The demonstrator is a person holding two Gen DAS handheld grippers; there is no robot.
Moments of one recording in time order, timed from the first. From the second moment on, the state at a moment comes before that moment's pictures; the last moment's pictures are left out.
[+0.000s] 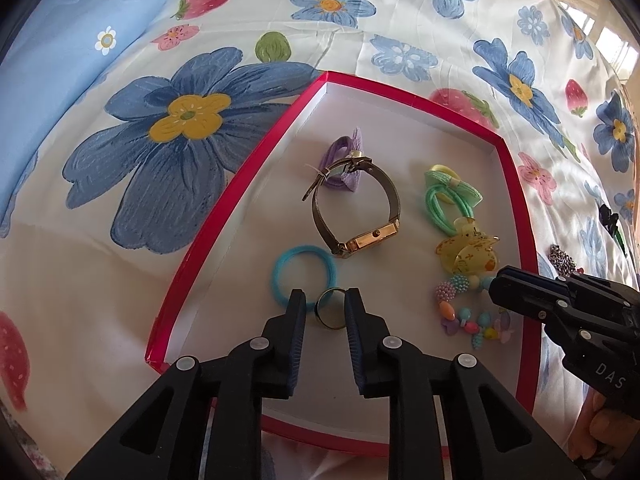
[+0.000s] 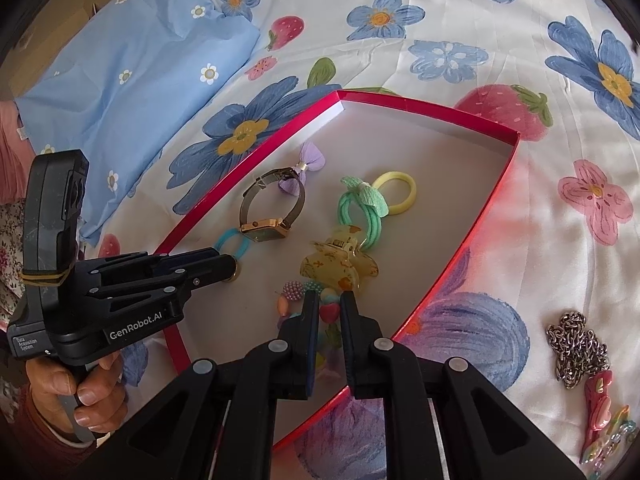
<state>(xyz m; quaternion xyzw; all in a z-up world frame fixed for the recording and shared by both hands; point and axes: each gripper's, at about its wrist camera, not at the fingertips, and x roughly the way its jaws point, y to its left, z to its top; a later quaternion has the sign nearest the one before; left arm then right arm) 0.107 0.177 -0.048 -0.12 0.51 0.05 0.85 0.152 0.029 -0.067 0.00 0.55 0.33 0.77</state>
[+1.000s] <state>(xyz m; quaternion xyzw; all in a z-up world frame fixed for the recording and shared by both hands) 0.058 0.134 0.014 -0.12 0.47 -0.01 0.88 0.116 -0.097 0.003 0.07 0.48 0.26 0.83</state>
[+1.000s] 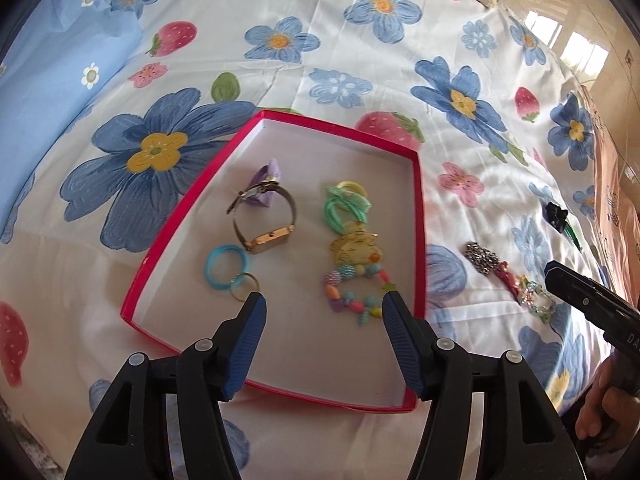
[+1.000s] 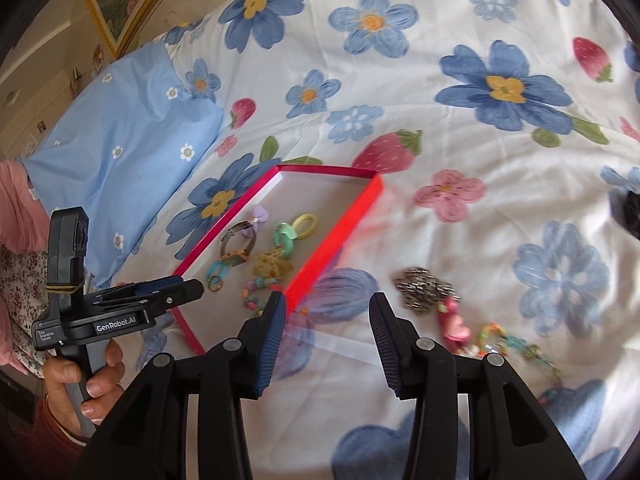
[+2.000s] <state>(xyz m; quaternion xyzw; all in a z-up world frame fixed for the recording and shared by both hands) 0.088 0.033 0.011 -0.02 0.49 -0.08 0.87 0.085 -0.219 -0.009 0.10 0.49 0.15 0.85</state>
